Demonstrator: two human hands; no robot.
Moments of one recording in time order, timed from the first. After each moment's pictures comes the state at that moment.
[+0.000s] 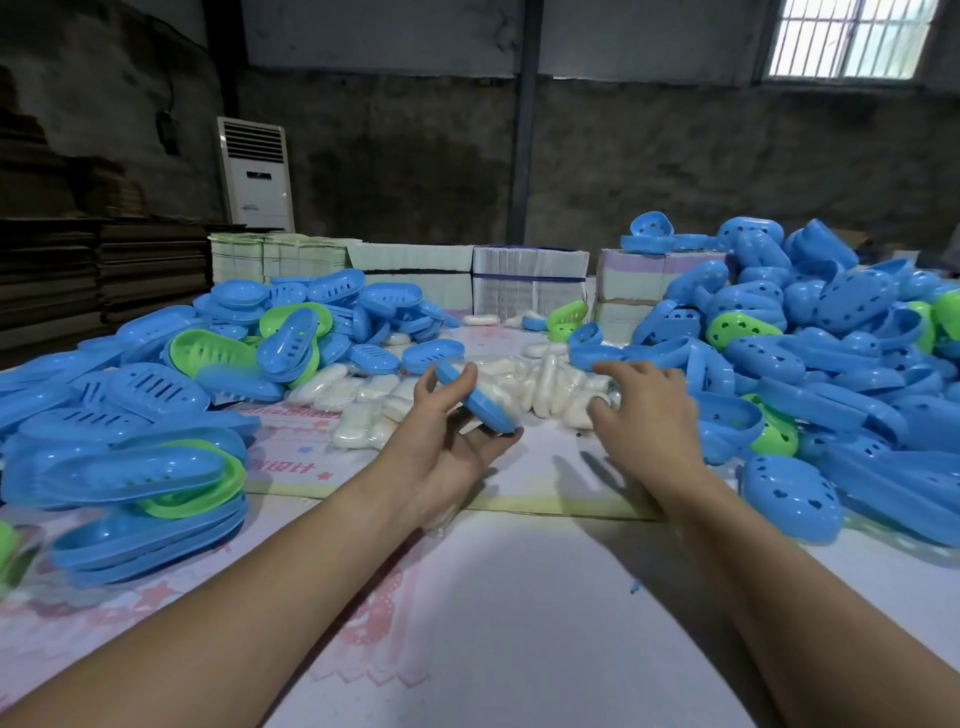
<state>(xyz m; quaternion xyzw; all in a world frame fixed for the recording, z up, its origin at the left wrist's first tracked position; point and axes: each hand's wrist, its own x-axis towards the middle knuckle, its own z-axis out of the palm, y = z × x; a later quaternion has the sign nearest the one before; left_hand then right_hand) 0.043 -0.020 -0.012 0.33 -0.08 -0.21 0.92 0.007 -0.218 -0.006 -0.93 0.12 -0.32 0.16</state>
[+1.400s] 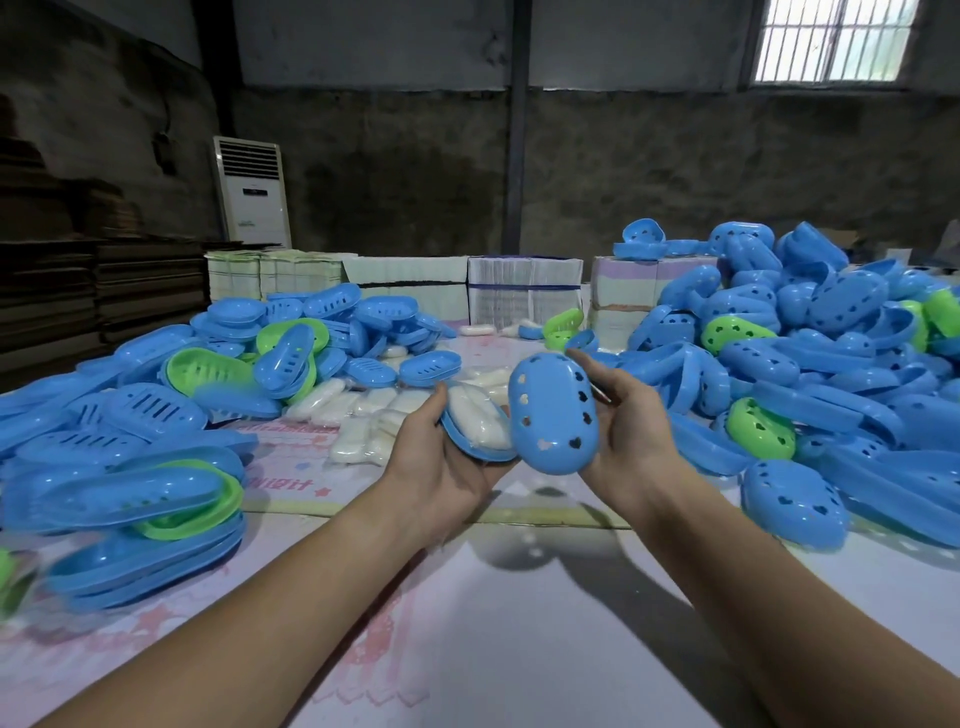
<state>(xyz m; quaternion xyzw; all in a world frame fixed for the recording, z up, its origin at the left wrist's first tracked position) 0.030 -0.025 -0.003 0.33 -0.03 -0.23 0.91 0.000 -0.182 0.008 -0.41 0.02 -0.11 0.90</state>
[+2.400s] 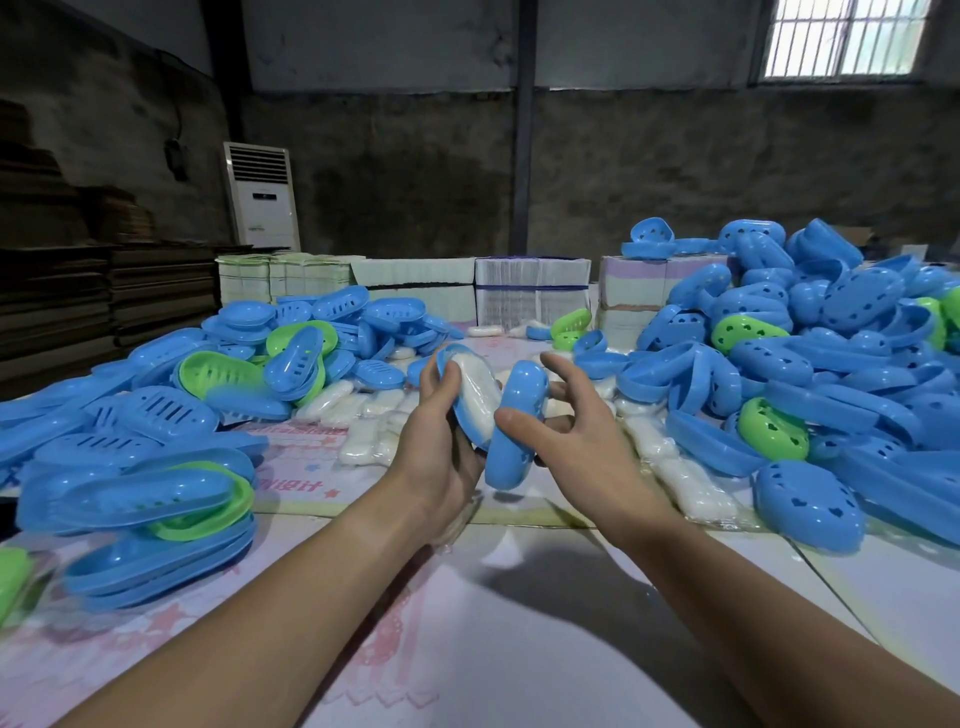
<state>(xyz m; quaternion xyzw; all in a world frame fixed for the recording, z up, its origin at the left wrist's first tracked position) 0.032 -0.024 -0.002 0.37 -0.13 -0.13 0.91 -0.007 -0.154 -0.013 -0.74 -0.08 -0.25 0.62</state>
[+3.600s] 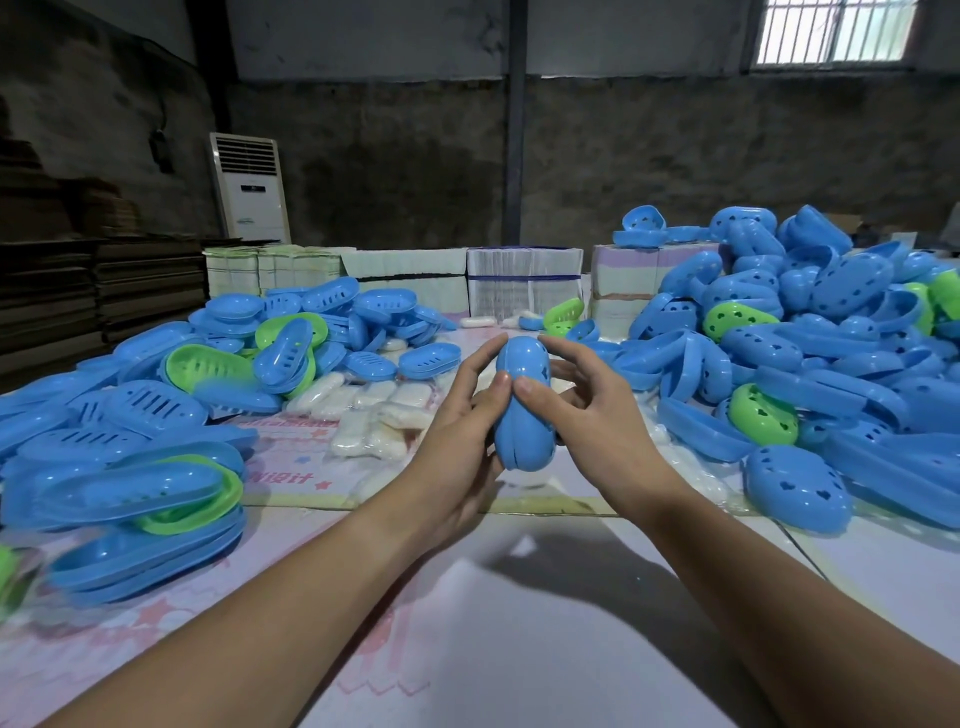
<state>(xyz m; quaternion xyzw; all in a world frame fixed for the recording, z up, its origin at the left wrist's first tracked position) 0.021 -0.033 -0.013 0.48 -0.28 -0.12 0.82 -0.013 -0.171 -0.004 -0.73 -0.11 -0.27 0.61</state>
